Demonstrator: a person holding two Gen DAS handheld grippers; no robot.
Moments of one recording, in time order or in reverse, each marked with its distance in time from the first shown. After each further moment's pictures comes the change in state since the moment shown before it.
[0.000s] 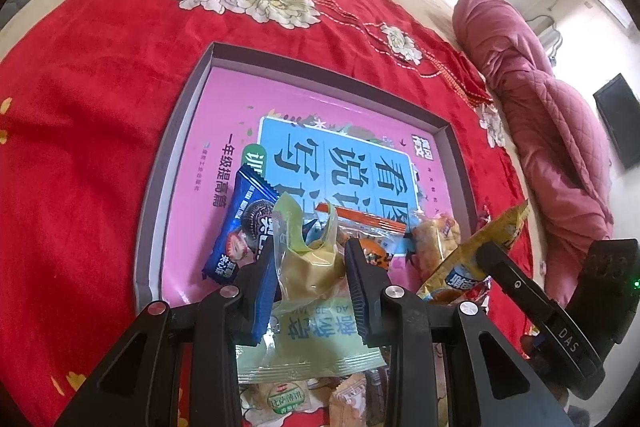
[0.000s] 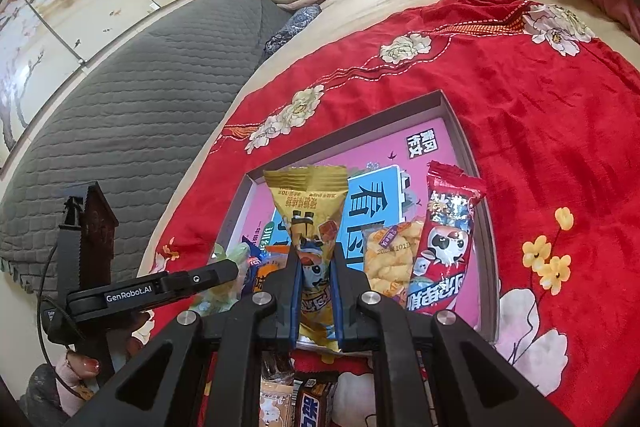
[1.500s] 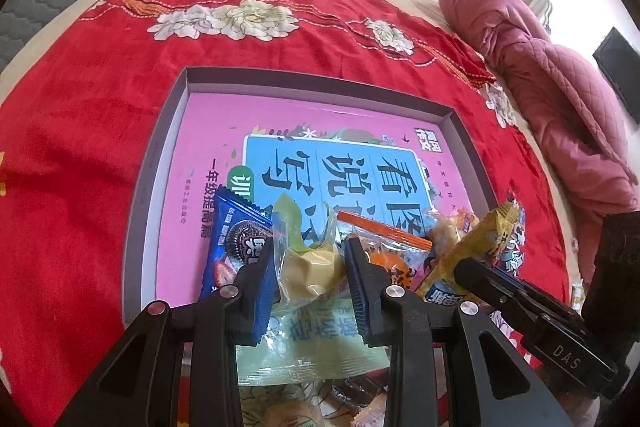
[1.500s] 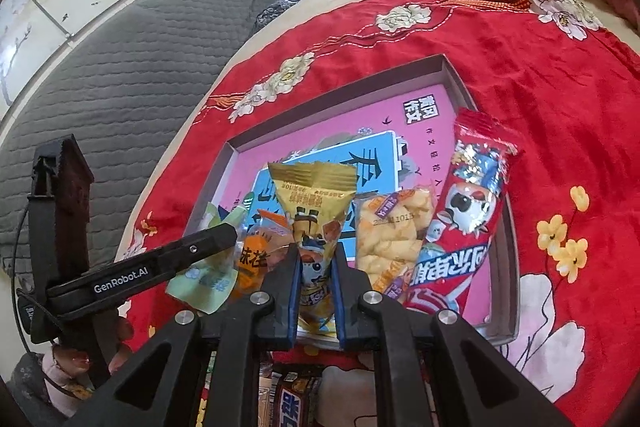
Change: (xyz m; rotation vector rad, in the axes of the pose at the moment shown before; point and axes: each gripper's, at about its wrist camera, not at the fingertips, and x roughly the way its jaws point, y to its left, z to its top) left arm 0.019 -0.020 0.001 0.151 -0.053 0.086; right arm 0.030 -0.002 -0.011 -0.022 0.083 -0.059
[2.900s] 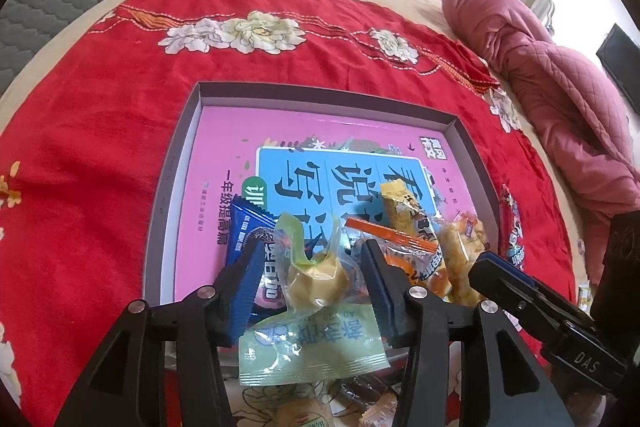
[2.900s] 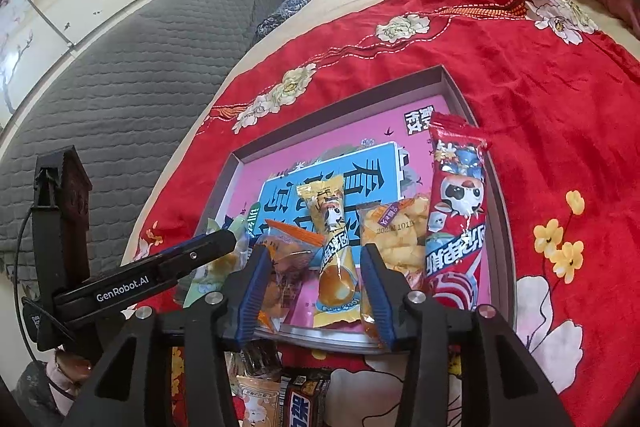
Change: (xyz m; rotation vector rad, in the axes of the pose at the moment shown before) left arm -0.011 0.003 0.002 0.009 -0.030 0.032; right arm -0.009 0.005 0.001 0.012 -0.036 0.012
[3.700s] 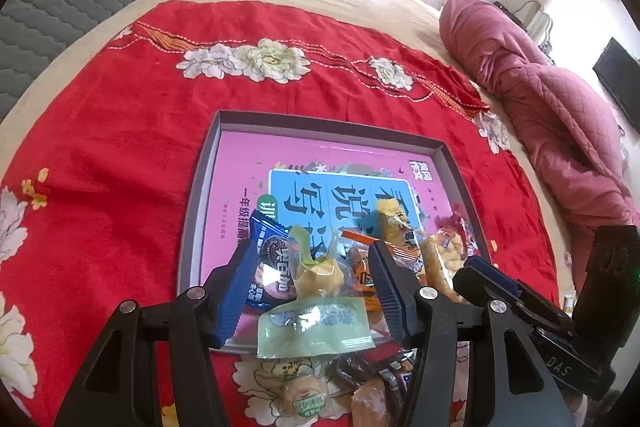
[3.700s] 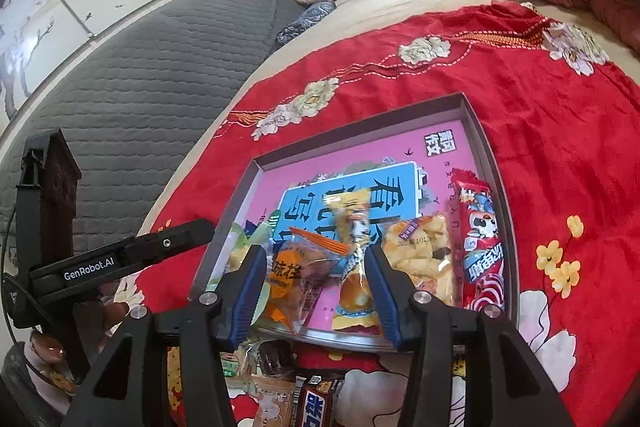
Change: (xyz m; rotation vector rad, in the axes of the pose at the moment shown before) left arm -0.045 0.005 0.002 -0.022 -0.060 -0.007; right arm -0.015 0.018 0.001 -0.079 -0.043 0.023
